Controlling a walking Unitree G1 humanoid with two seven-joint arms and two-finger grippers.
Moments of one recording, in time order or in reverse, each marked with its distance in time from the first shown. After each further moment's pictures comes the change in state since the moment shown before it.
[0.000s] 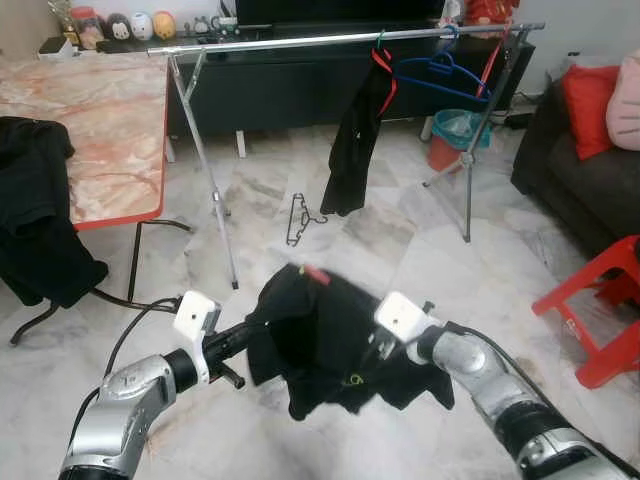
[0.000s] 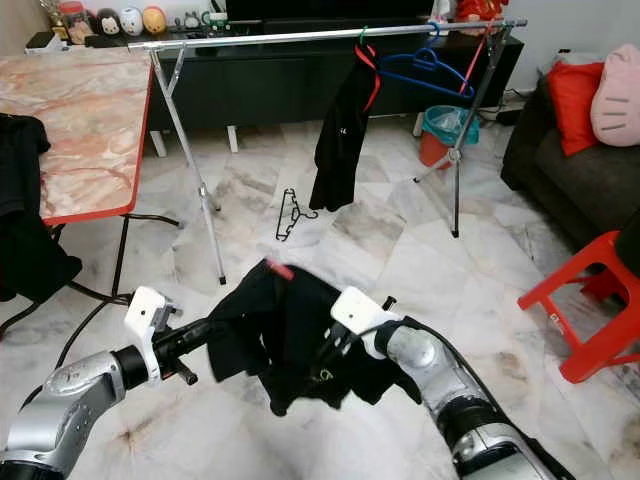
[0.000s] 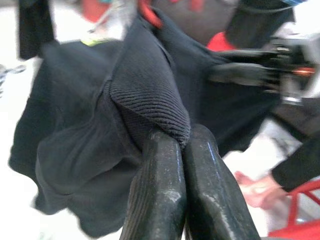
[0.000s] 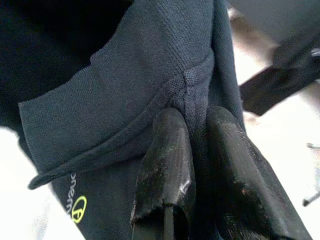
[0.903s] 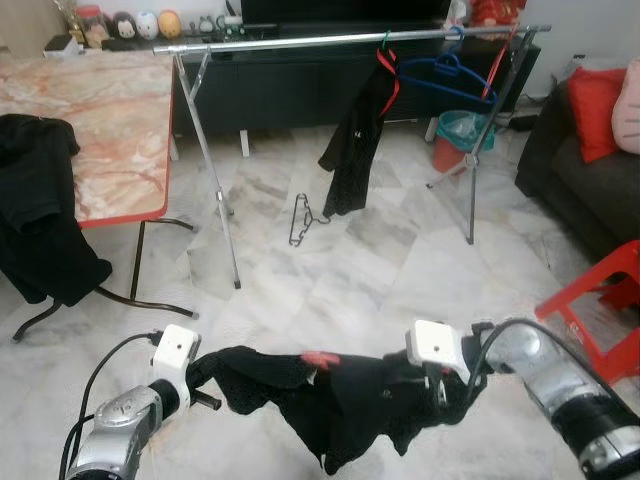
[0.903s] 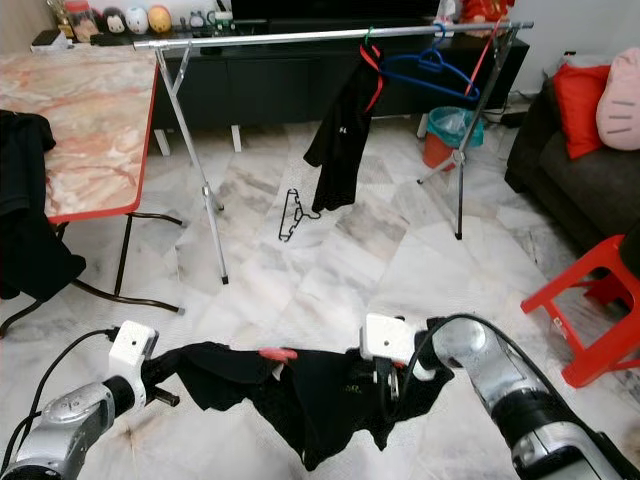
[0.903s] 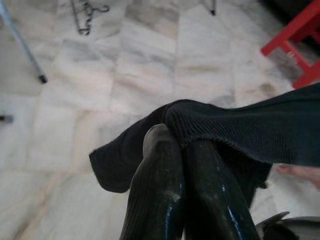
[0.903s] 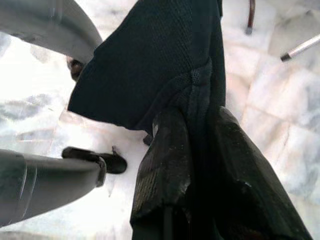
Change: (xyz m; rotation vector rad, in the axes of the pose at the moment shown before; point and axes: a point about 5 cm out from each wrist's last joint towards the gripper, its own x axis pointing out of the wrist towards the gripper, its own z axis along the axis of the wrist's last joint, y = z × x) left arm -0.020 0.041 -0.065 -0.014 0.187 0.325; right arm -0.053 -0.013 -0.020 -0.174 0.128 0.722
